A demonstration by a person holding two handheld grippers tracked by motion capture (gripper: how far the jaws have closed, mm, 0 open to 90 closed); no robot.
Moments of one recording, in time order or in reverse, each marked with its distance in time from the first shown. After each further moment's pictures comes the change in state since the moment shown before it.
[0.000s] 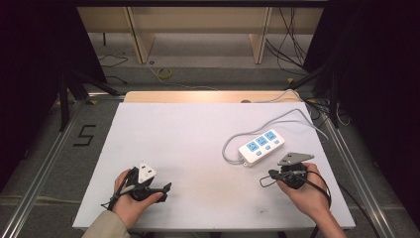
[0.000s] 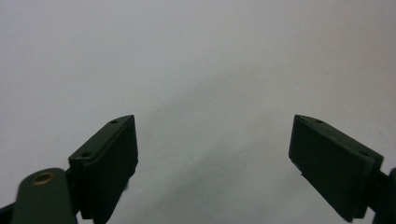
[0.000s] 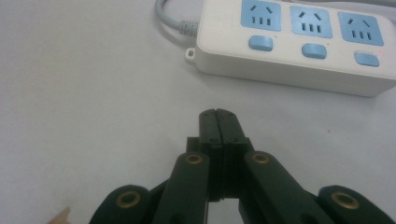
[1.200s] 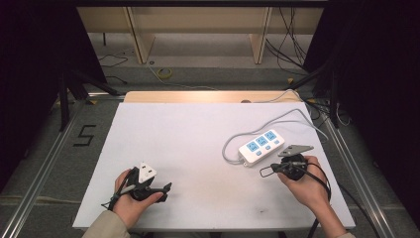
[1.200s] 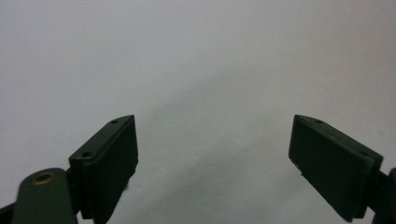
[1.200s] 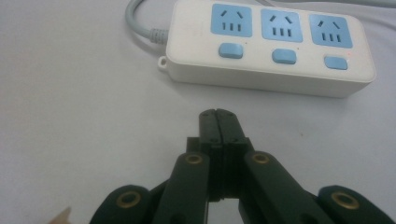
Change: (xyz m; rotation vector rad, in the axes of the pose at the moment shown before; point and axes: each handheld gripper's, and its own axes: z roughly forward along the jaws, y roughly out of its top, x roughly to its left) left arm 0.000 0.000 0.001 0.001 0.000 0.000; right arm -0.013 0.014 0.002 0.038 -0.040 0.043
